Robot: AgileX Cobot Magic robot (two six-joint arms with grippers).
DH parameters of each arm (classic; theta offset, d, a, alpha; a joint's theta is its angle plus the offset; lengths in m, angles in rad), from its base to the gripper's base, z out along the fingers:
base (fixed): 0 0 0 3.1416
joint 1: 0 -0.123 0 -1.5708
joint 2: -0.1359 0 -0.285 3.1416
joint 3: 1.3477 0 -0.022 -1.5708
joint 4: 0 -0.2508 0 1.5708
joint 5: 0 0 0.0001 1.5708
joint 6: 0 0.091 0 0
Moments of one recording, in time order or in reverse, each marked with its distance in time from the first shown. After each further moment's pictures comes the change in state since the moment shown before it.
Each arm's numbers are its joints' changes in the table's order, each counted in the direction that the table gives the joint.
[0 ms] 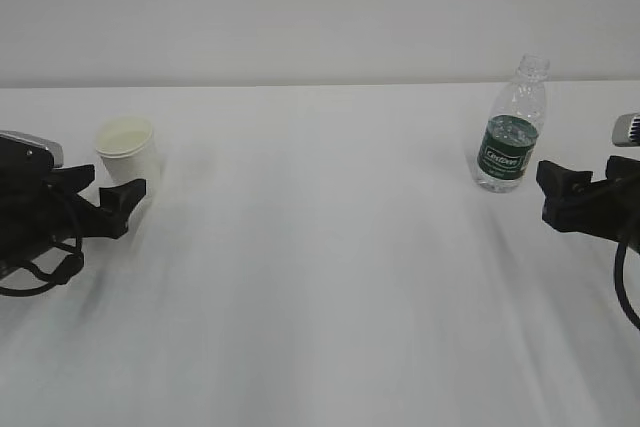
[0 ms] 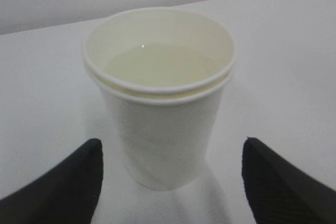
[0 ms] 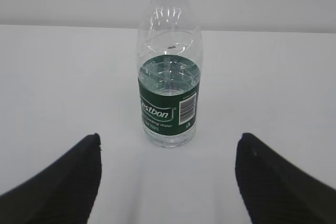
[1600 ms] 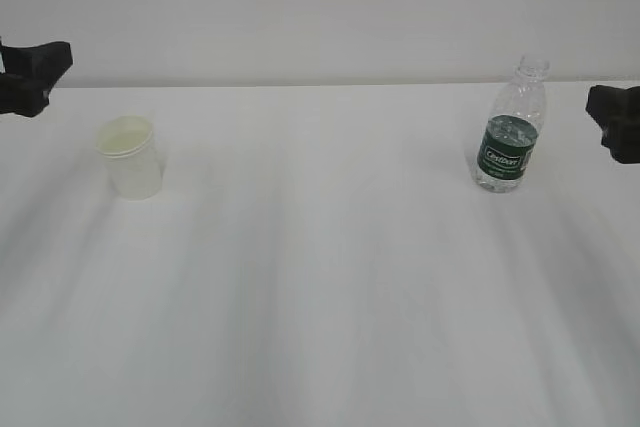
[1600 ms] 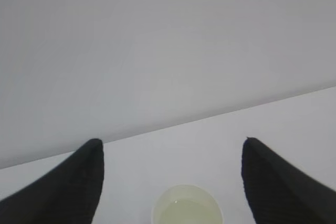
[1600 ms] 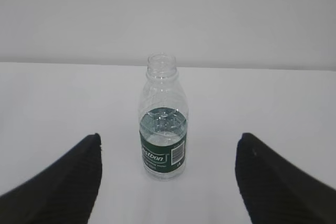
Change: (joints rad) left arm 0.035 0.683 0.077 0.048 0.442 -0.088; right arm 0.000 0.438 -0.097 -0.093 0.516 -0.100
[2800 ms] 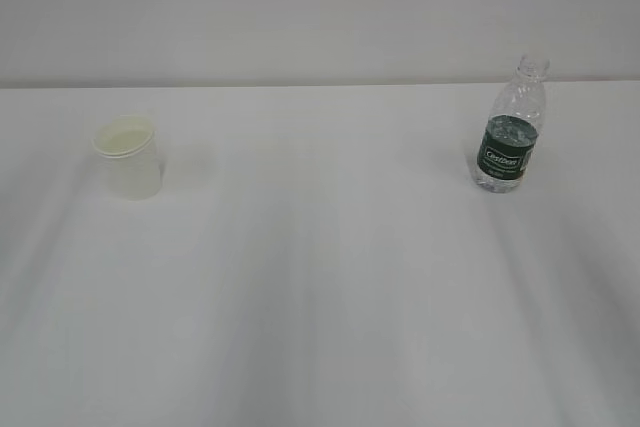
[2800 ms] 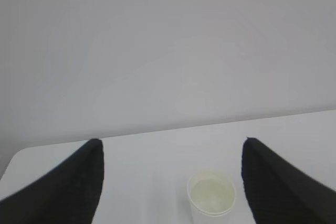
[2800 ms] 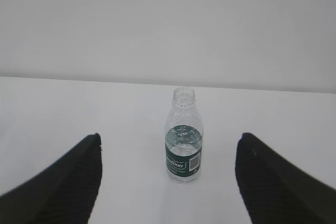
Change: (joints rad) left arm 0.001 0.539 0.008 0.000 0.569 -0.111; right arm 0.000 0.362 -0.122 0.000 0.468 -0.008
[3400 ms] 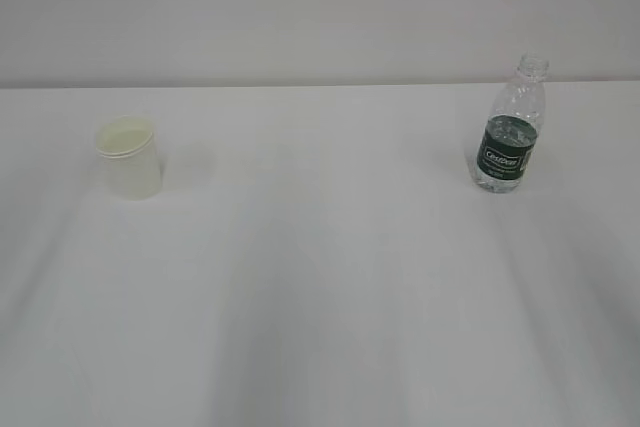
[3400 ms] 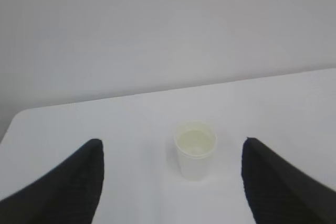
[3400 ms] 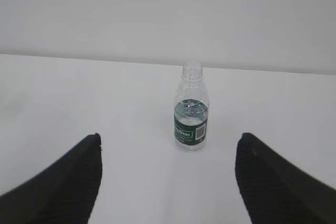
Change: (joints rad) left arm 0.100 0.208 0.000 0.007 0.331 -0.002; right arm 0.000 0.175 0.000 0.006 0.233 0.000
